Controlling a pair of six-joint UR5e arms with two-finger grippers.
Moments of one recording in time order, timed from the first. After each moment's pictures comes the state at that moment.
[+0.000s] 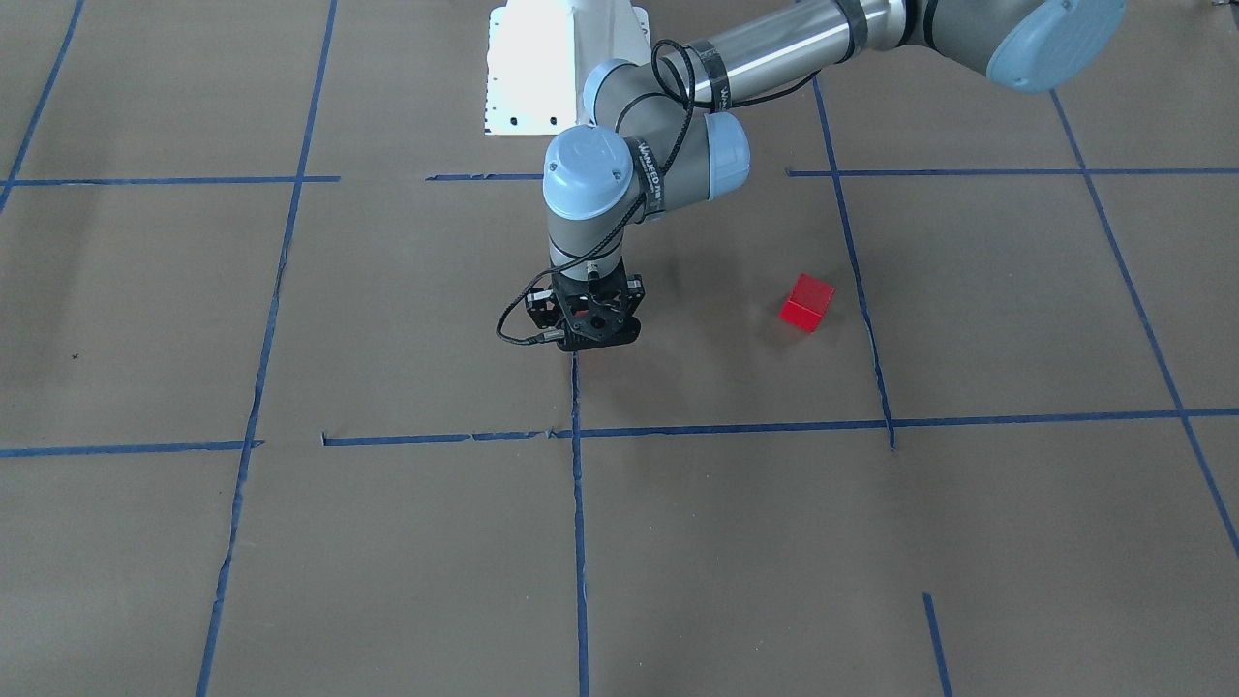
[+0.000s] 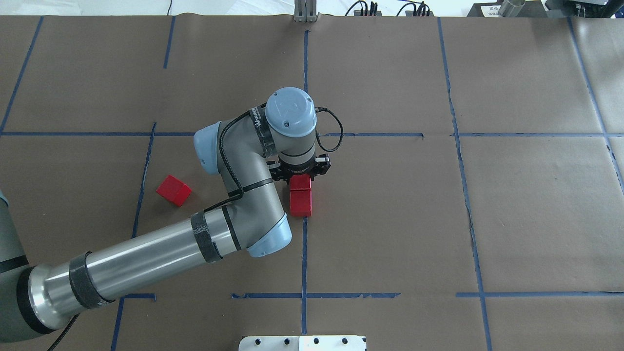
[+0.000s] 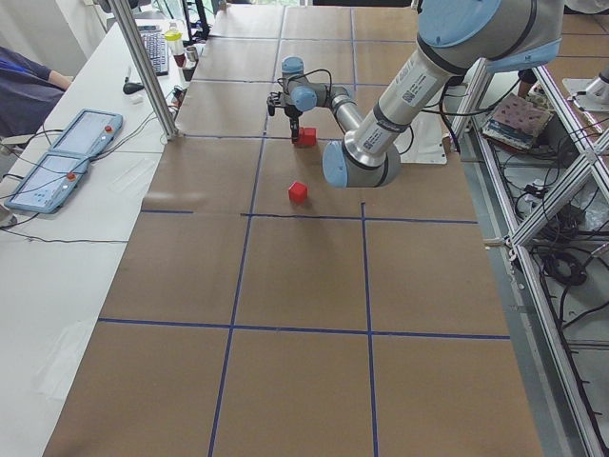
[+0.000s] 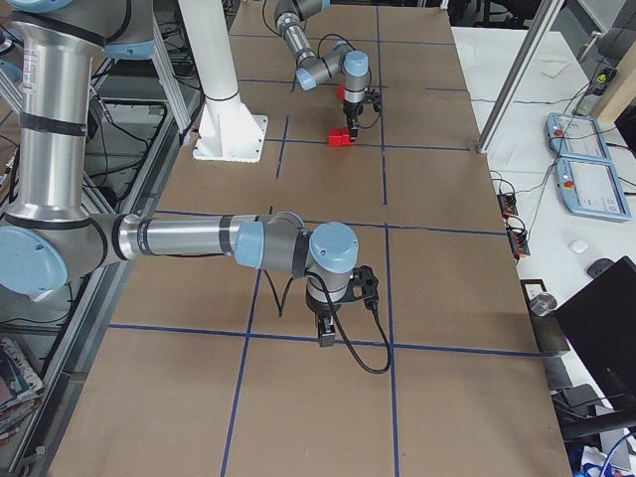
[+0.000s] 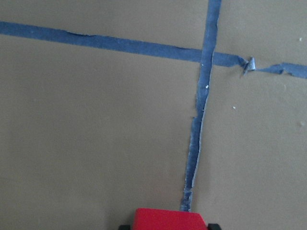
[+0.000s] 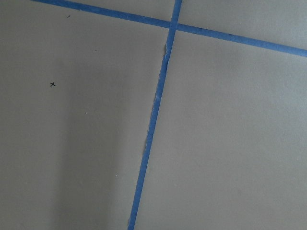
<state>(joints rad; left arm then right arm) -0.52 -2.51 -1.28 -1.69 -1.92 -1.34 1.60 -1.74 1.82 -1.77 2.32 -0.30</state>
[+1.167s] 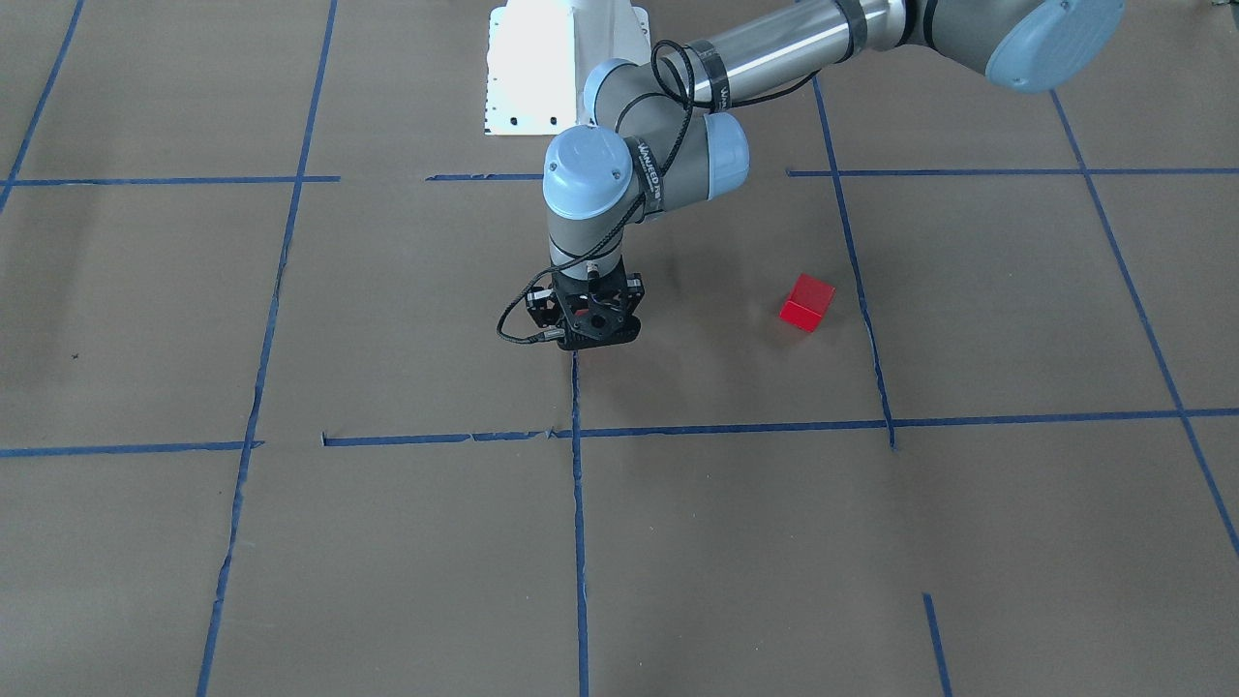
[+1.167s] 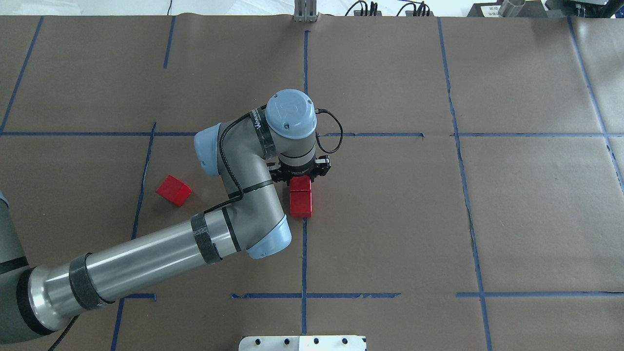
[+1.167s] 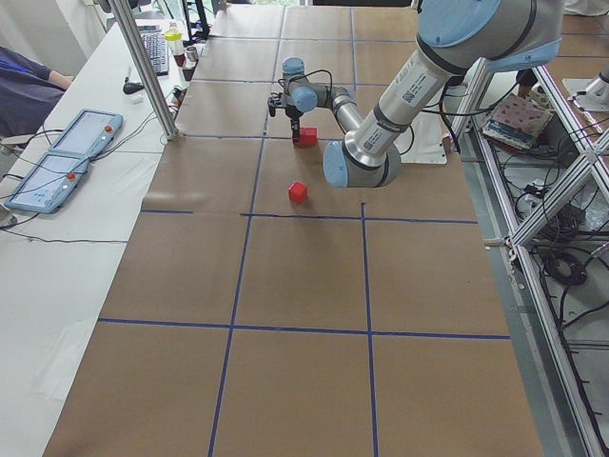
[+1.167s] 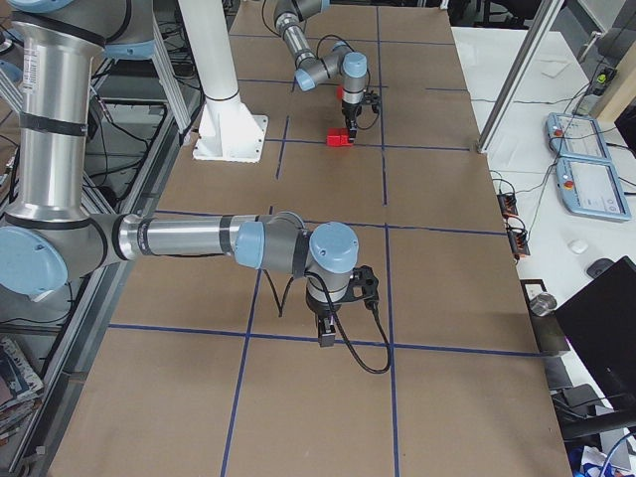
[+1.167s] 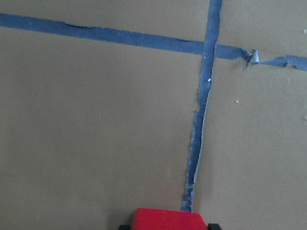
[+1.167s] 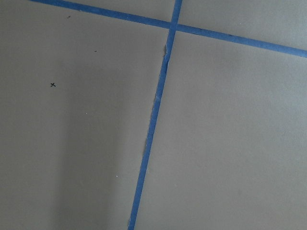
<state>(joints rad) -0.52 -2.50 -1.28 -1.69 -1.92 -1.34 1.60 -1.73 1.82 -1.77 2.32 -0.30</state>
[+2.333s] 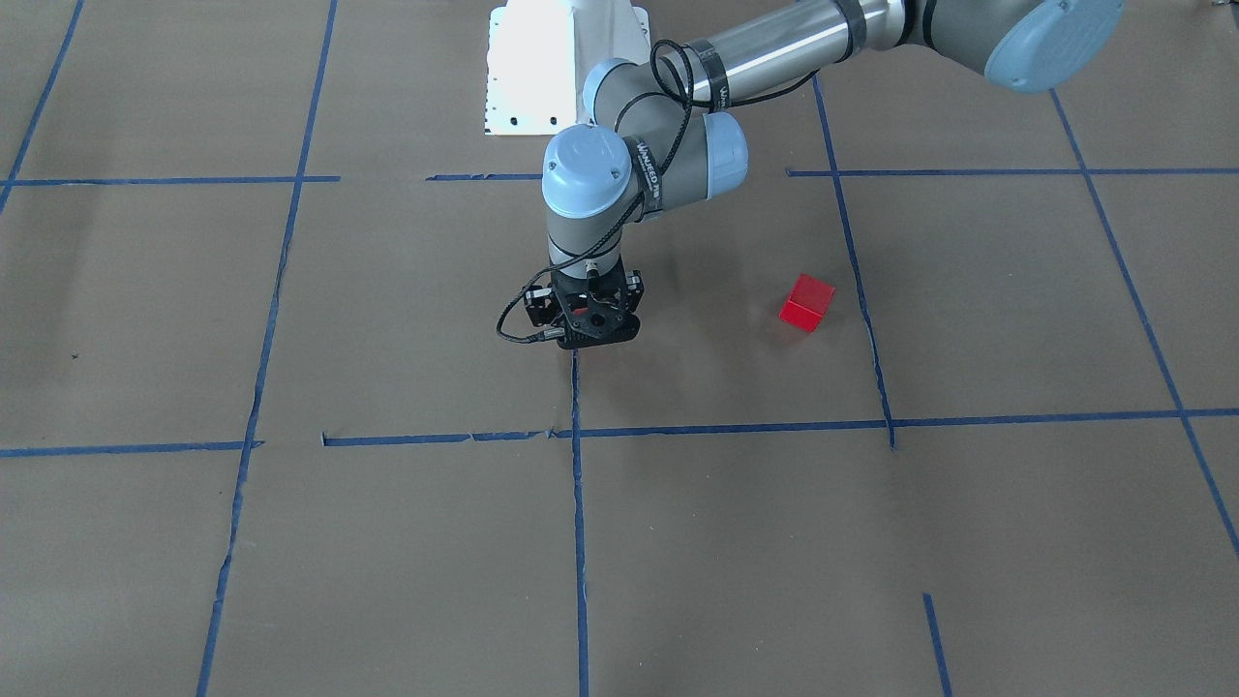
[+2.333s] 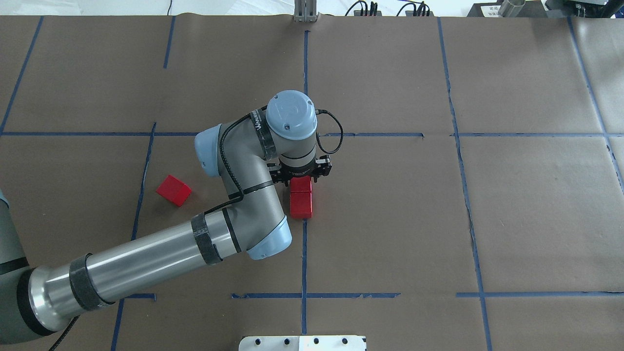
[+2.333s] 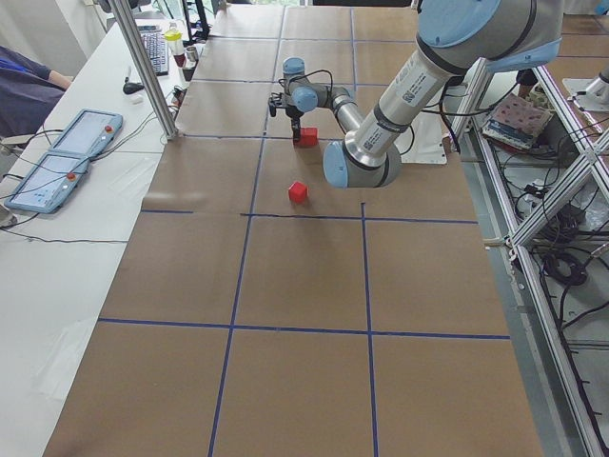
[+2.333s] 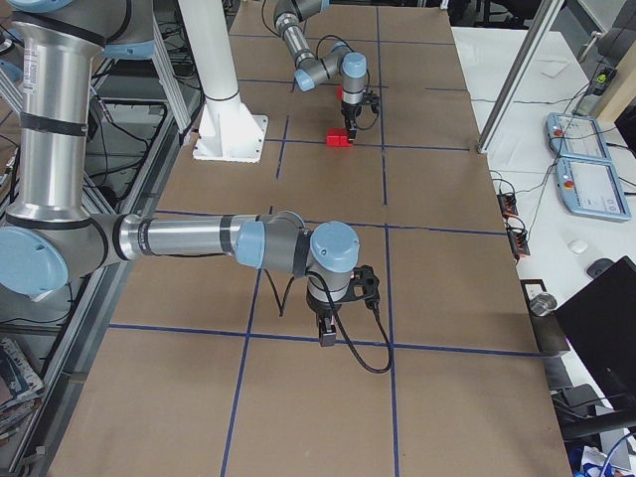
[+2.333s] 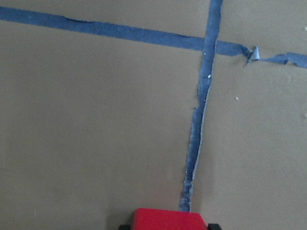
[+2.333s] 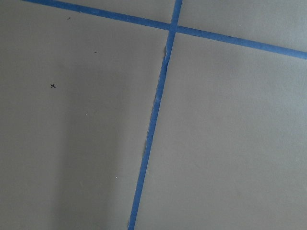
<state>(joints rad) -0.52 -2.50 -1.28 -1.70 -1.92 -1.35 1.60 -1.73 1.82 -1.77 2.32 -0.30</state>
